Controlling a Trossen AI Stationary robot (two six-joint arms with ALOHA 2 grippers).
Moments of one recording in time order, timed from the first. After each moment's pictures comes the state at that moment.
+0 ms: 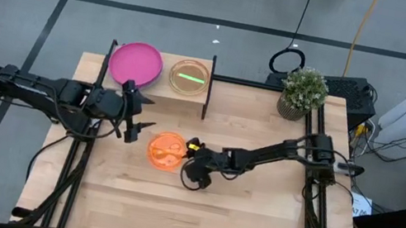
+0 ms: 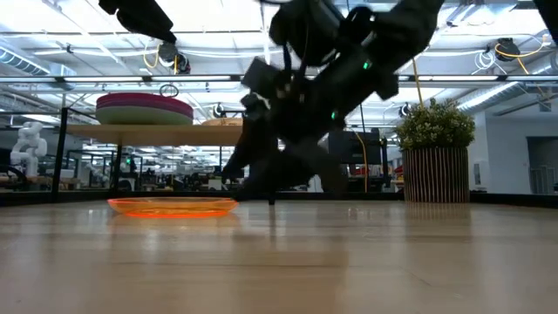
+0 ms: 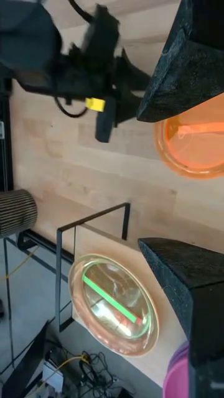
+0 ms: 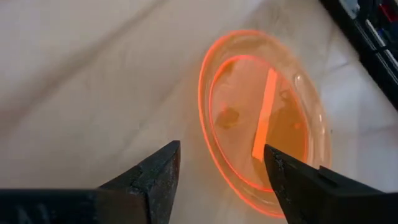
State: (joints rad) left arm -0.13 0.90 0.94 -0.65 -0.42 -0.07; right arm 0.12 2.02 1.10 0.23 0.10 -0.66
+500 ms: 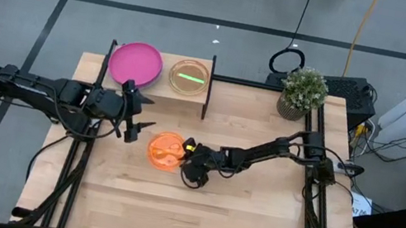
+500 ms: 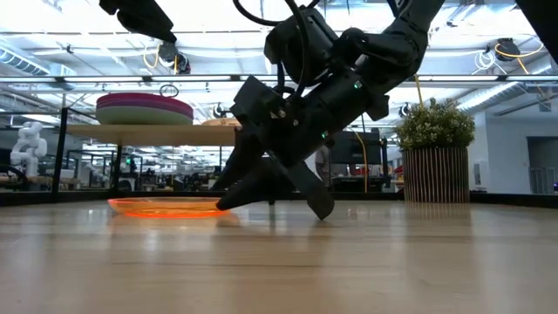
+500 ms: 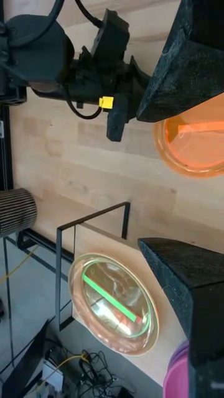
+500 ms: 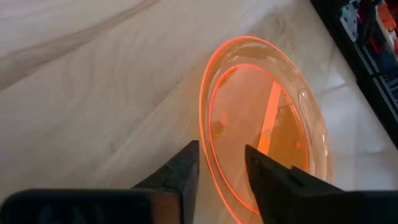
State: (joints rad) left arm -0.13 0.90 0.94 -0.65 -0.42 -0.07; right arm 0.10 2.11 1.11 0.34 0.09 -0.79
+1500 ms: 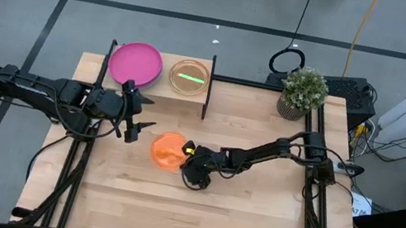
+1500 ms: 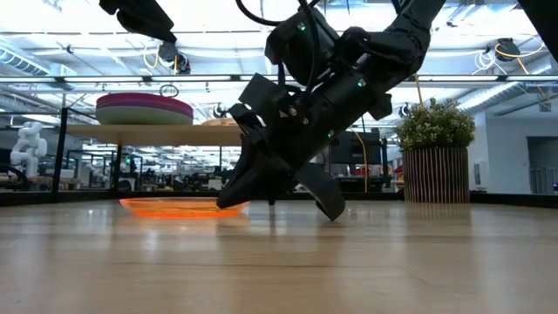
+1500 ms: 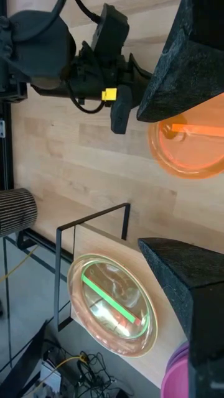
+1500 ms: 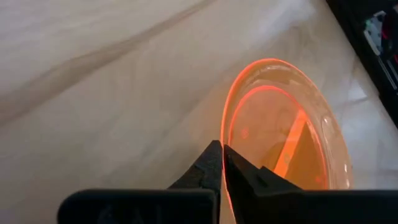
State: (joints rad) left arm -0.13 0.90 0.94 -0.65 -0.42 -0.08; right arm 0.12 2.09 1.10 0.30 0.02 -0.81
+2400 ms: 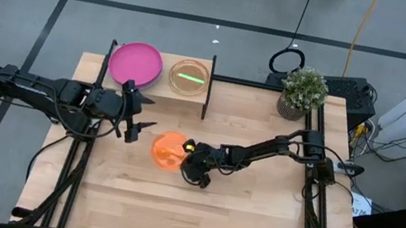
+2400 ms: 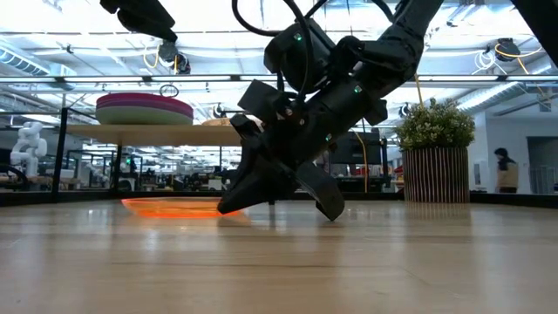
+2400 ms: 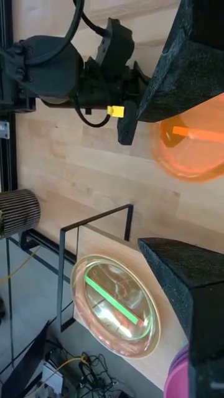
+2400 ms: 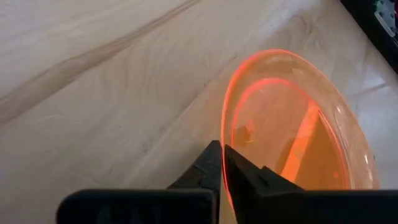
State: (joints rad) left arm -0.13 0.90 0.94 -0.64 -0.42 -0.08; right arm 0.09 2.12 1.10 0.30 -0.03 -0.74
